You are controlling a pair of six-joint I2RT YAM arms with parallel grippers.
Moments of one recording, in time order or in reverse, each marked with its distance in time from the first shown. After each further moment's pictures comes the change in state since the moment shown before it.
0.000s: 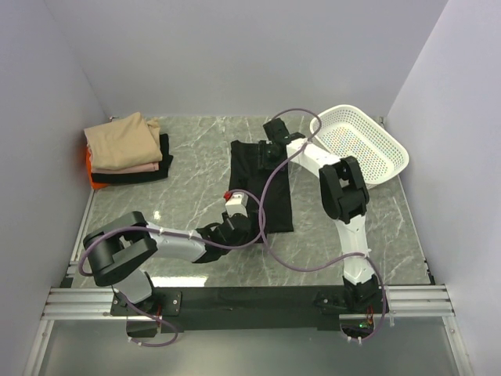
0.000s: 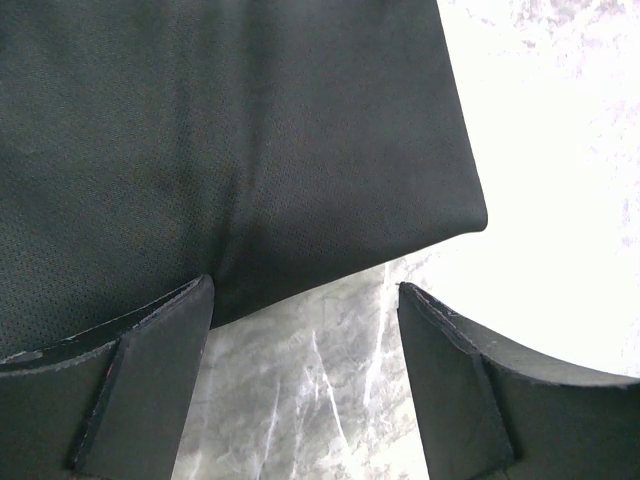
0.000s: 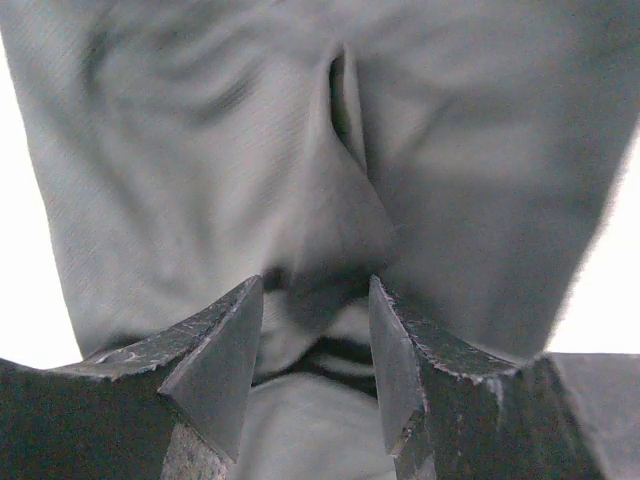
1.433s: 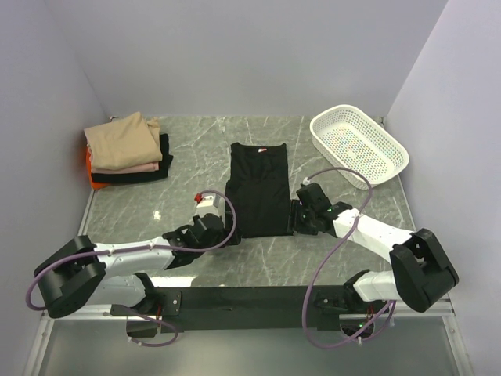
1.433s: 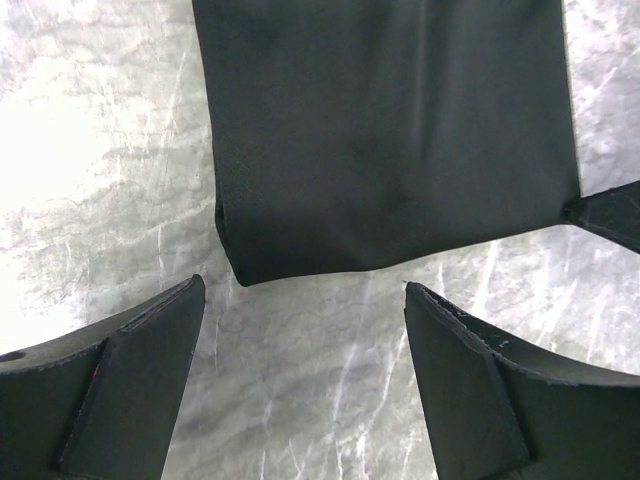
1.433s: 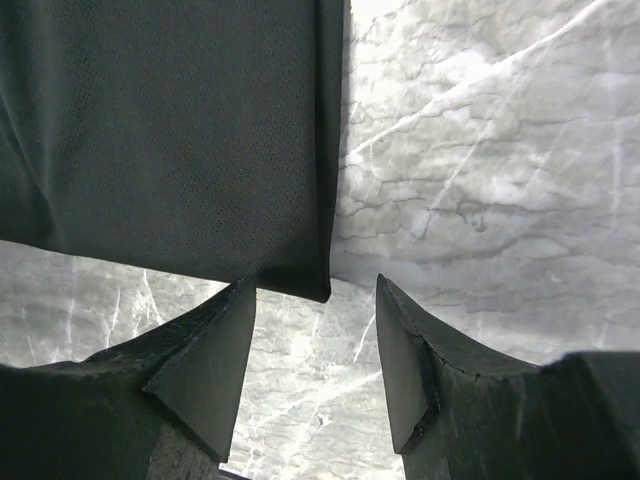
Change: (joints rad) left arm 0.107 -0.373 -0.169 -0.274 0.020 0.014; right arm 0.088 -0.934 -1.131 0.189 0.032 0.185
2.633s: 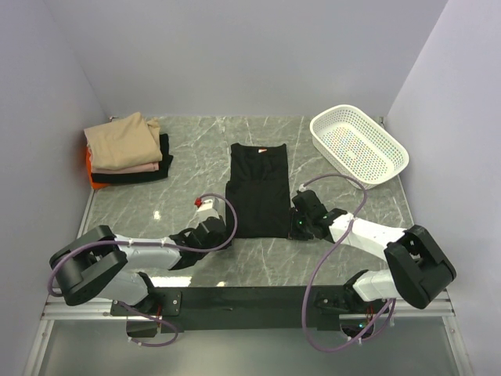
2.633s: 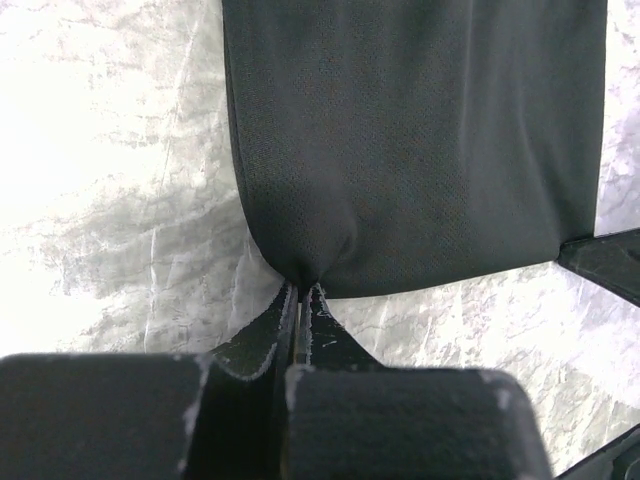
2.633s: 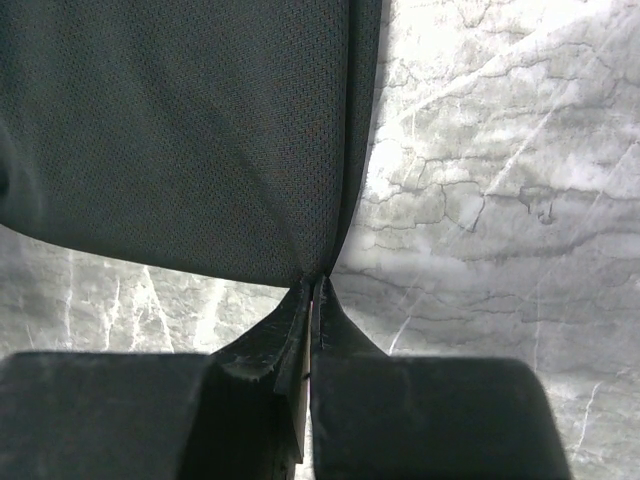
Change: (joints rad) left arm 0.009 0.141 -0.048 0.171 0.011 -0.077; right arm 0.055 0.030 -0.068 0.095 -0.020 0.062
